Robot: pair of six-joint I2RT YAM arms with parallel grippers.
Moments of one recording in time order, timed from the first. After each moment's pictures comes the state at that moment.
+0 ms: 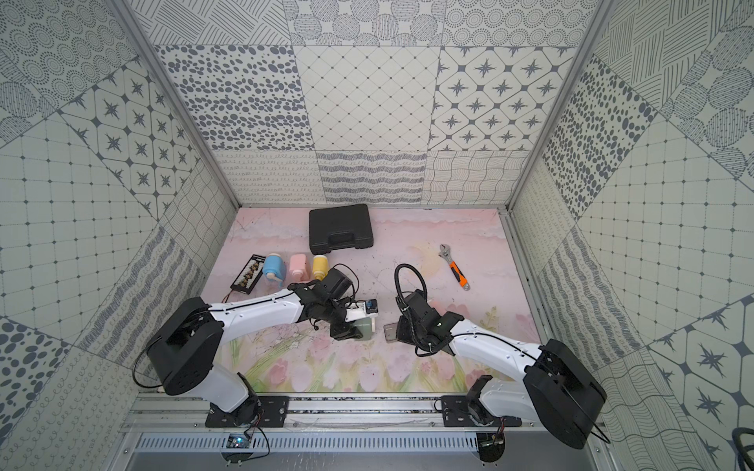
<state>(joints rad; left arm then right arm) -0.79 1.58 0.89 -0.44 0.36 0.64 0.76 1.23 0.56 -0.37 -0.01 0.94</state>
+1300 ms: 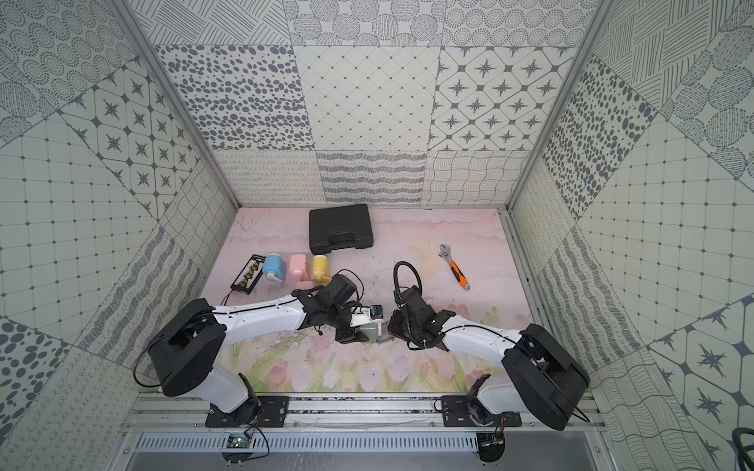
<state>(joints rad) -0.84 1.58 0.86 -0.33 0.36 0.63 0.77 1.35 0.55 -0.16 -0.11 1.03</state>
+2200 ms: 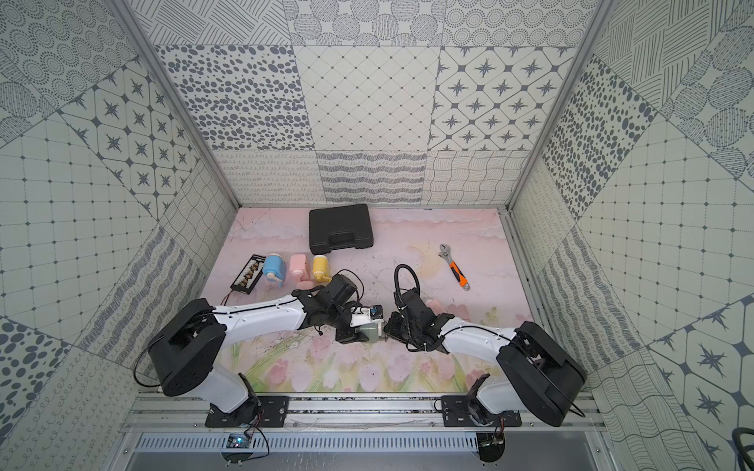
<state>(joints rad) -0.84 1.58 0.86 -0.32 0.35 0.63 0.77 1.36 0.51 -0.05 -0.17 1.05</state>
